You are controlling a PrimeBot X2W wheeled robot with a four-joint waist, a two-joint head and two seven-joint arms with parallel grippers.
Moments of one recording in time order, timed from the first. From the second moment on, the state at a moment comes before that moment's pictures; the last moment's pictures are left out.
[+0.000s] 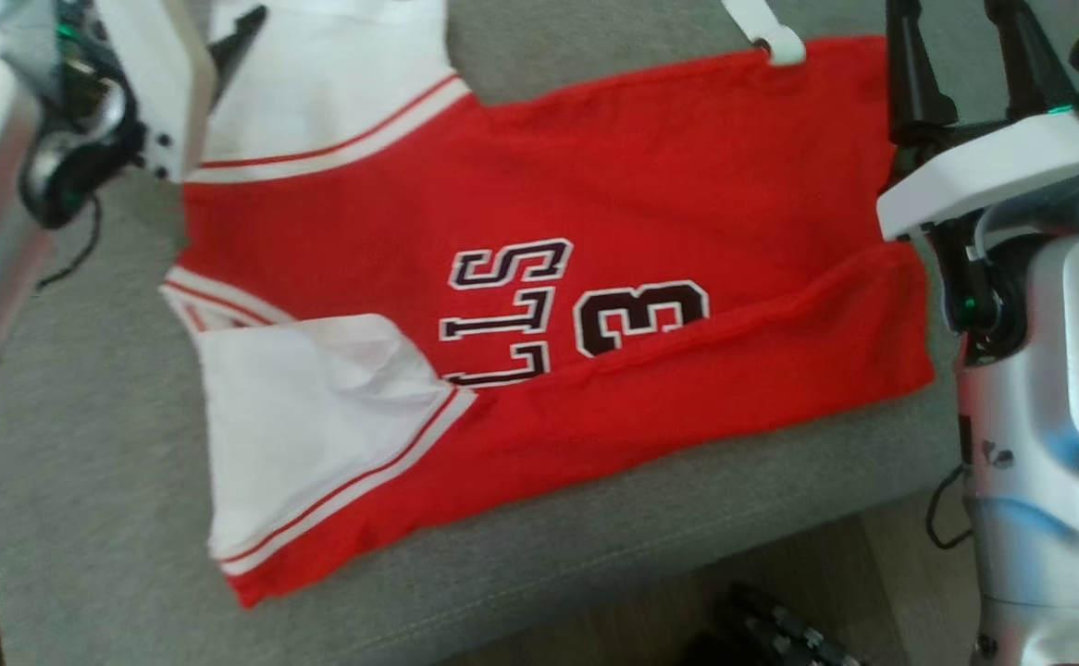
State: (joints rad) left arm -1.15 0.53 -0.91 0.59 -0.71 -0.12 0.36; right arm -0.61 -0.05 0.00 0.18 0.16 0.12 0.13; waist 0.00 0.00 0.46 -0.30
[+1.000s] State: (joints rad) left arm -1.28 0.54 -1.16 0.78 -0.96 -0.13 0.24; right arm -0.63 -0.05 -0.01 0.23 0.15 0.12 0.10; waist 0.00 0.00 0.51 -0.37
